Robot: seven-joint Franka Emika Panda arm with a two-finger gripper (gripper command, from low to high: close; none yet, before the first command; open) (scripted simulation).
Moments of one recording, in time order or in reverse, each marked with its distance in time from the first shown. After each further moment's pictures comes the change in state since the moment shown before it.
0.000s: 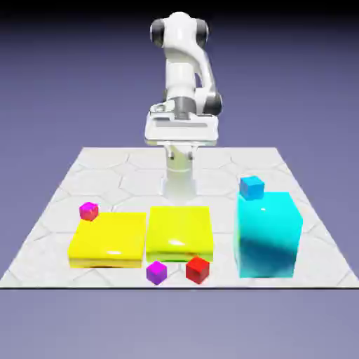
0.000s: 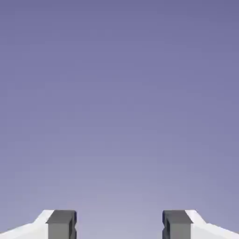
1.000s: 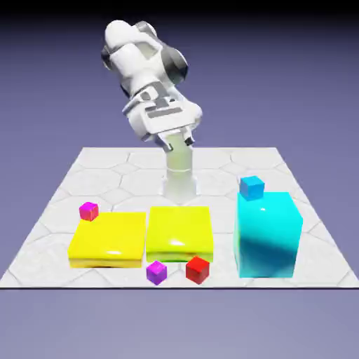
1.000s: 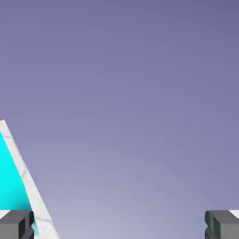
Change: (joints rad) arm 1.087 -0.140 -1.084 0.492 -0.022 -0.571 -1.064
